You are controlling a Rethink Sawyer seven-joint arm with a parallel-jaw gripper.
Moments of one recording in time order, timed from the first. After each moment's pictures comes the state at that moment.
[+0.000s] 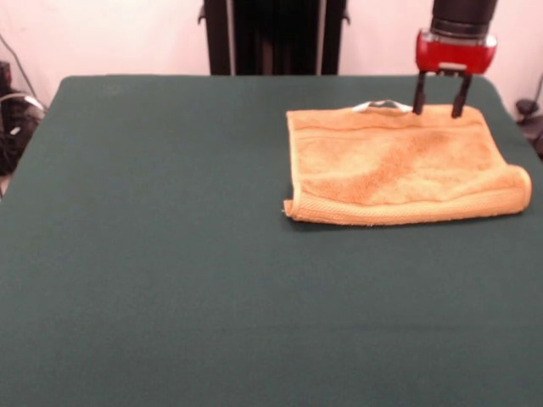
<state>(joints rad) 0.27 -0.57 -0.06 2.09 0.25 -0.12 1.92</state>
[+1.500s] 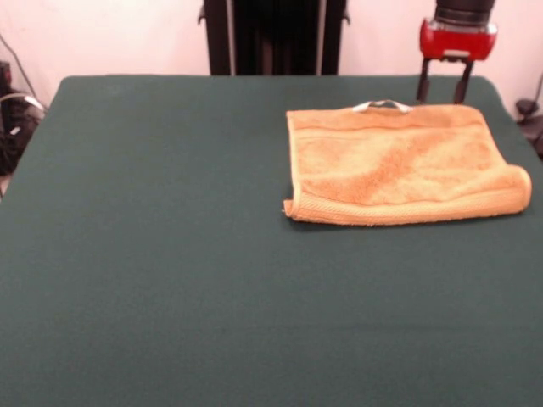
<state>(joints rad) 0.34 -0.57 -0.06 2.17 0.23 -0.21 1.92</state>
